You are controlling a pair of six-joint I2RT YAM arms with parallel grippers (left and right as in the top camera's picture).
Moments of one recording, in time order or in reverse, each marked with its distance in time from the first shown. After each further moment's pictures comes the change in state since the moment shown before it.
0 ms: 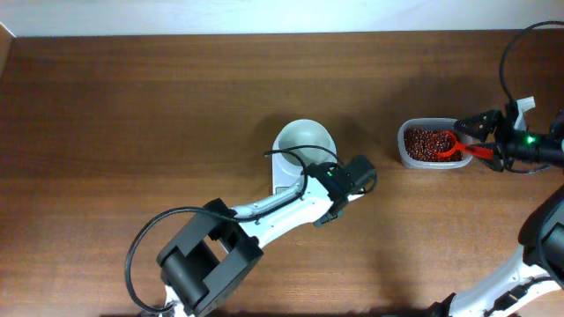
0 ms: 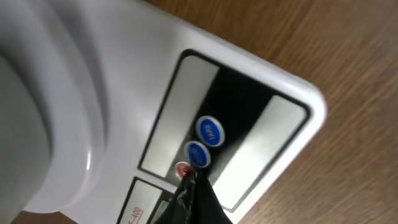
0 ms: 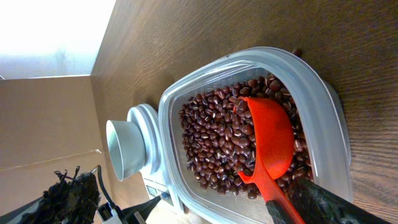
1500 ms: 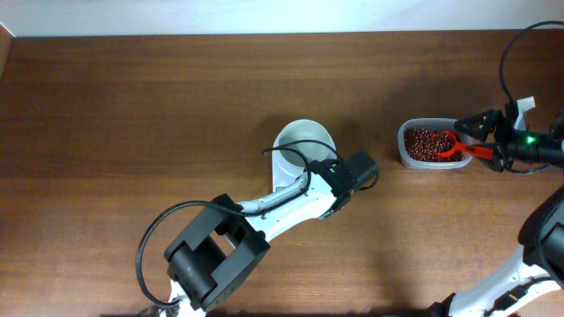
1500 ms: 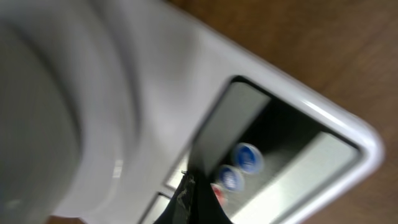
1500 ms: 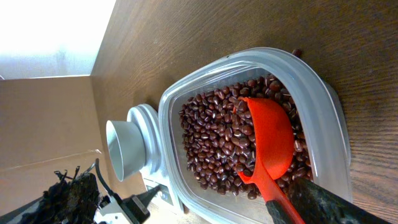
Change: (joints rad) left arm 0.008 0.051 0.033 0.018 -0.070 -0.067; right arm 0.000 0.000 0.000 0.001 0.000 0.000
